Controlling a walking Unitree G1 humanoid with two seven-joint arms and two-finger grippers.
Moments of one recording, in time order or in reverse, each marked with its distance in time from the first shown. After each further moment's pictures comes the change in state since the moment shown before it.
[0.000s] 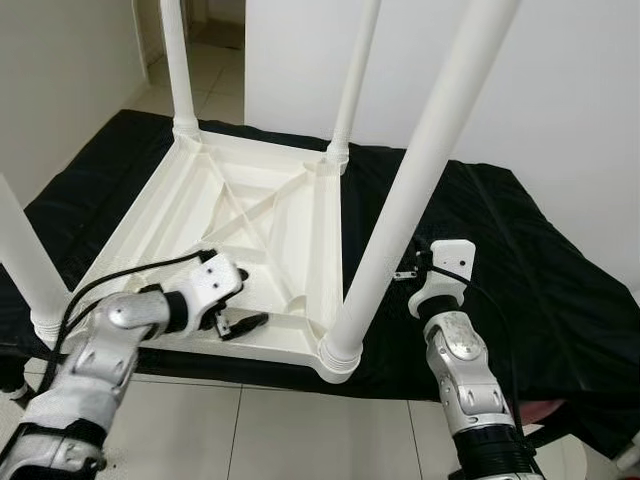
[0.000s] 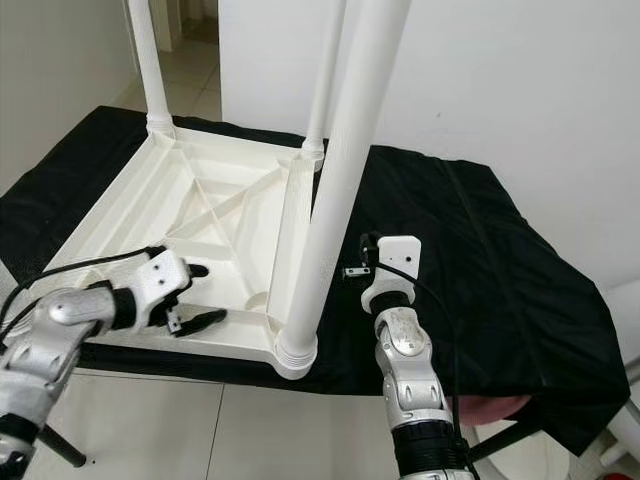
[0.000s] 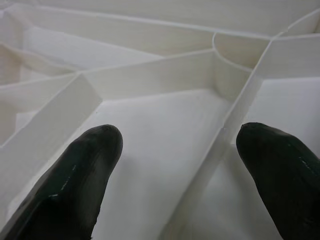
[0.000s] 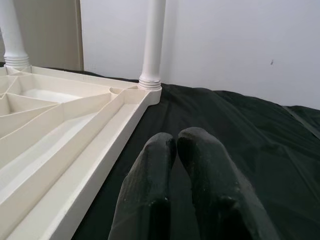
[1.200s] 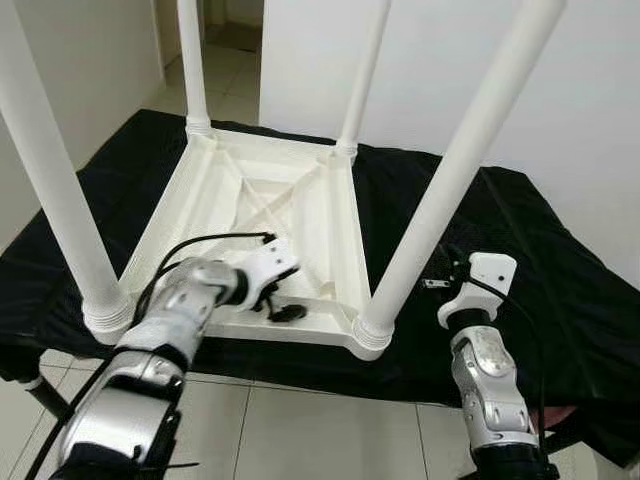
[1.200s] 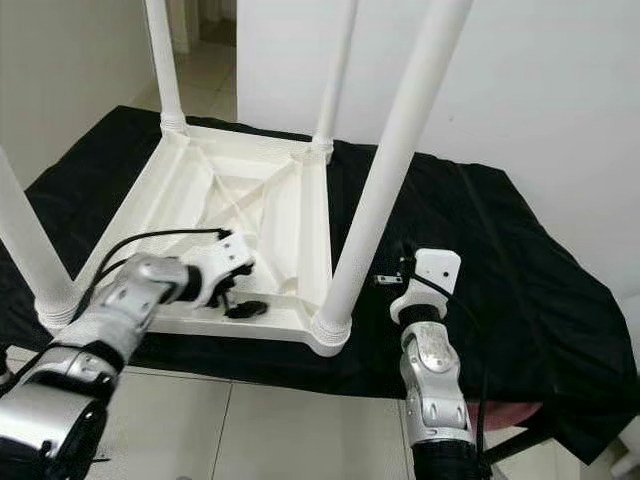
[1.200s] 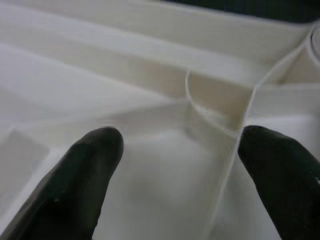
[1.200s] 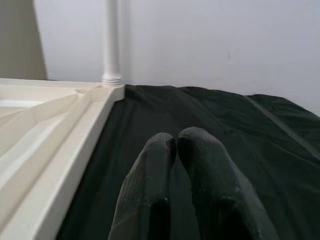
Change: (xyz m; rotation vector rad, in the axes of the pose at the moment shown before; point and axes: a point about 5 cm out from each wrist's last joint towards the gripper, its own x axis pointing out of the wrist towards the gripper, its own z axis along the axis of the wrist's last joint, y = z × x) left arm 0.093 0.017 0.046 -0.085 0.103 -0.140; right arm -0.024 -0.035 -0.004 0.032 -0.004 -0.172
